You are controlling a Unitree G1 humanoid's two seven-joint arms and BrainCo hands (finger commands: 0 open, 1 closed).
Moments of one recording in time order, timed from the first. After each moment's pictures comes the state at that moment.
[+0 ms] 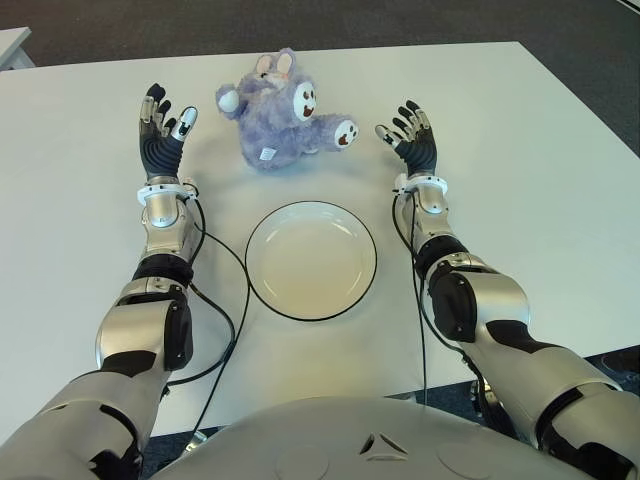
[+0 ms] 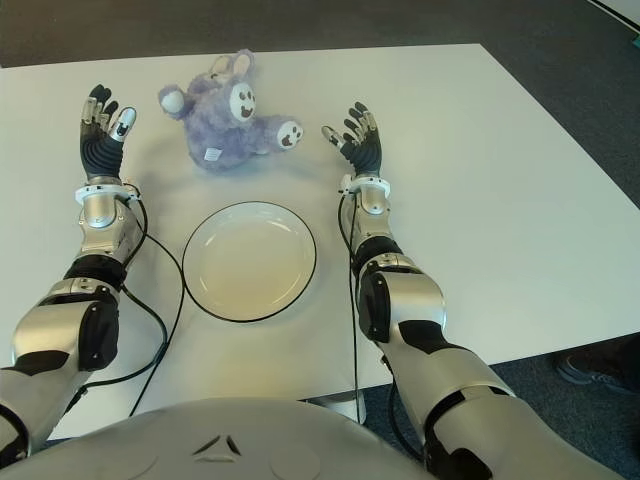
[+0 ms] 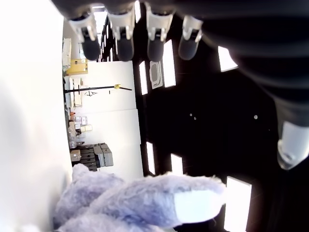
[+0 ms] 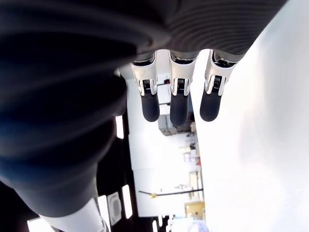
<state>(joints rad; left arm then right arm) -0.59 0.28 0.26 1.02 -0.08 -0.66 0.10 -0.85 -0.06 -0.25 1.29 0.04 -0.58 -0.03</state>
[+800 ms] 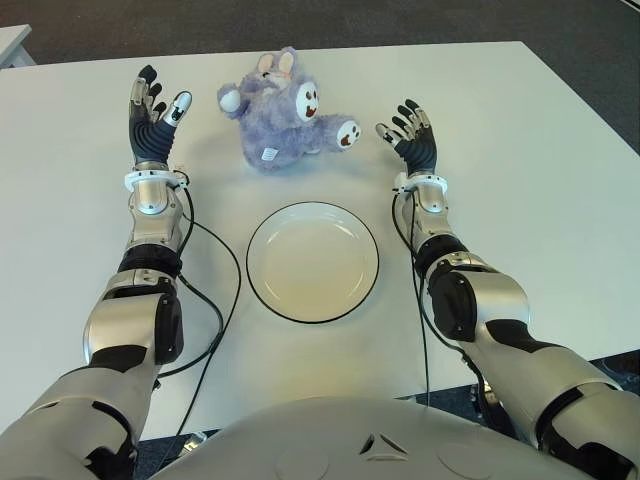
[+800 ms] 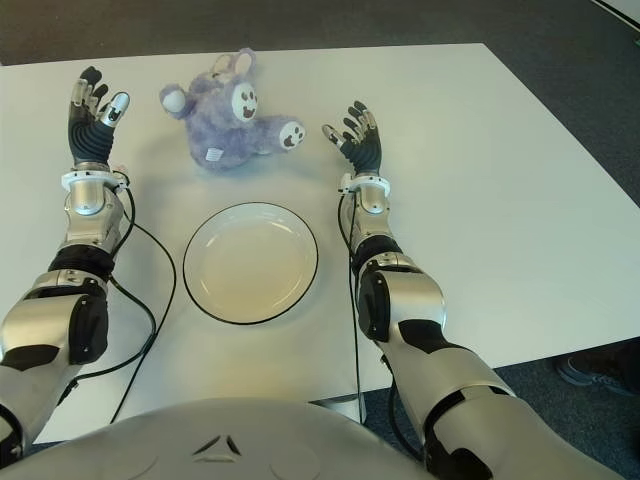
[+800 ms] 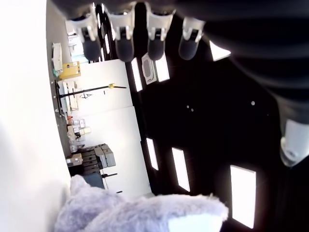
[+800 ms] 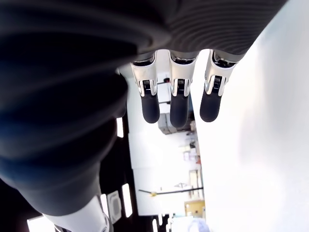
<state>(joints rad) -0.62 0.33 0.25 0.98 -0.02 -0.61 0.11 -0.86 -0.06 -0.25 1.29 0.04 -0.58 -0.03</state>
